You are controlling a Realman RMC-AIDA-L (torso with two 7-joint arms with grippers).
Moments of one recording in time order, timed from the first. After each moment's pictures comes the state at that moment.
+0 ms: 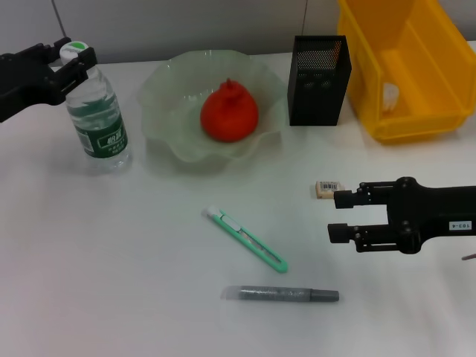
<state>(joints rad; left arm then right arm) -0.57 -2.07 0.61 0.64 1.70 1.26 -1.27 0.32 2.05 -0.88 -0.91 -1.87 -1.71 1.59</state>
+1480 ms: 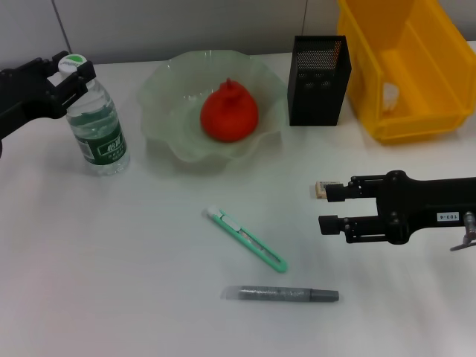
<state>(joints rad) -0.55 -2.07 0.61 0.54 1.65 1.23 -1.17 0.36 2.05 -0.89 -0.87 -1.88 -1.68 1.58</state>
